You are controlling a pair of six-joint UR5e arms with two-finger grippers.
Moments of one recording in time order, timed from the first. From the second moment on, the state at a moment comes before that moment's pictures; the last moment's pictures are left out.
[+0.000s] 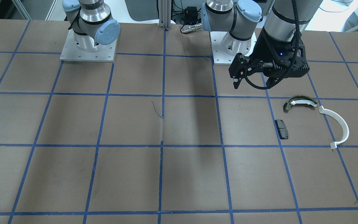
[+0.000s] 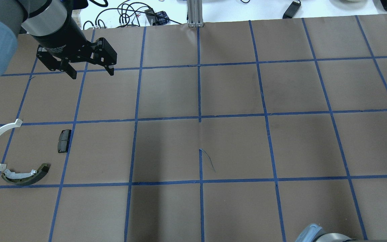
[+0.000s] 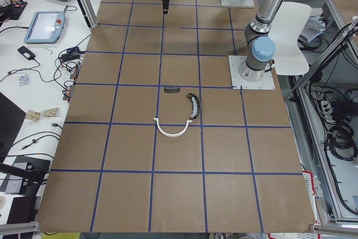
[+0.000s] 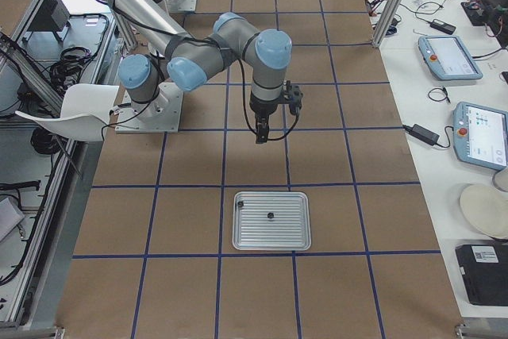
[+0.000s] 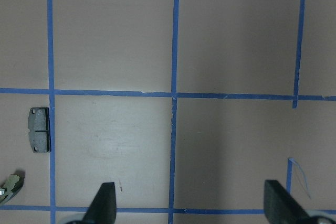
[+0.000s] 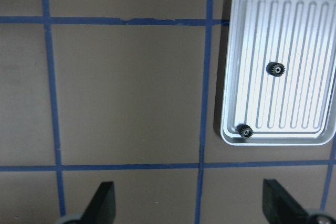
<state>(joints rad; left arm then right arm) -1.56 -1.58 -1.55 -1.52 1.55 -0.03 0.74 -1.46 1.65 -1.76 -1.66 -0.85</state>
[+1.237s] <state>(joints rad) -1.56 -1.58 -1.55 -1.52 1.55 -0.03 0.64 -1.01 1.48 -1.99 -1.66 -0.93</state>
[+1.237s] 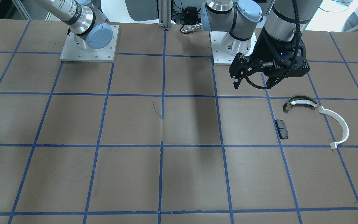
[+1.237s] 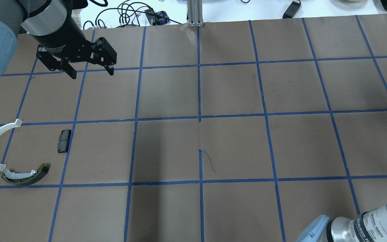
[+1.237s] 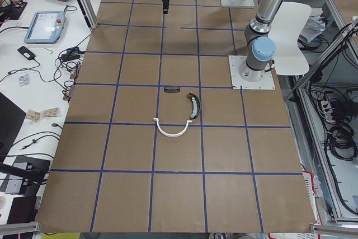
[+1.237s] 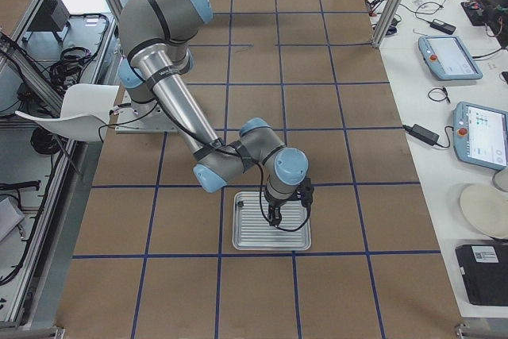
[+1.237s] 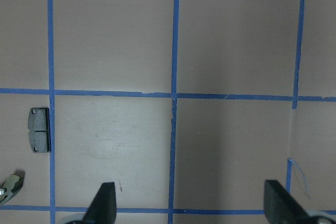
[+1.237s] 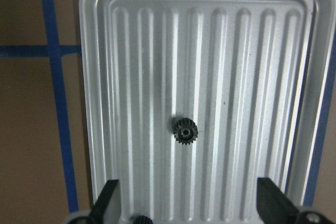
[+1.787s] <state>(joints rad) -1.56 -1.58 -1.55 -1.52 1.55 -0.03 0.64 -0.95 1.49 -2.07 -1.66 -0.91</state>
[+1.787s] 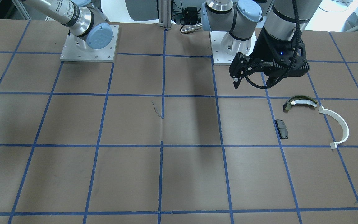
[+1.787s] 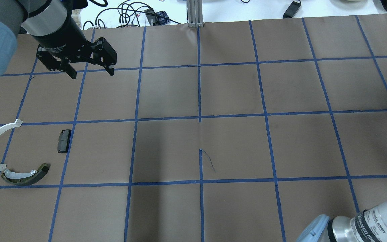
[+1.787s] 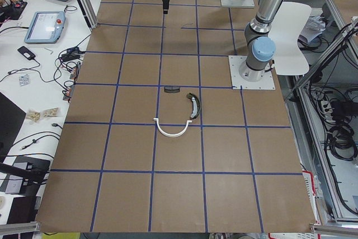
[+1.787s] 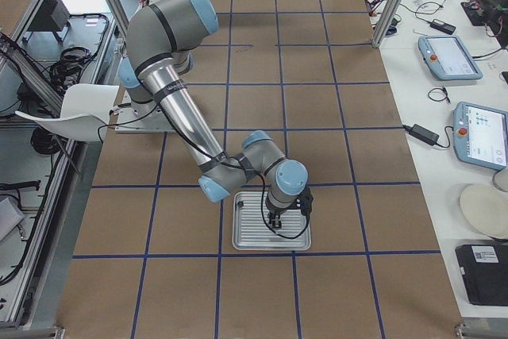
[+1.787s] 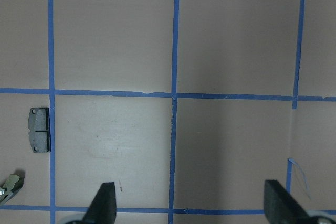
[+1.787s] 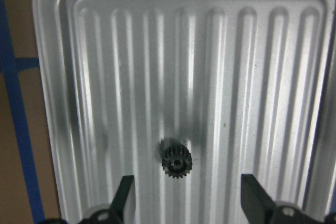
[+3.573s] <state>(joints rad) -1.56 -1.57 -1.55 -1.52 1.55 -0.03 0.64 -0.92 1.49 -2.08 -1.66 -0.85</state>
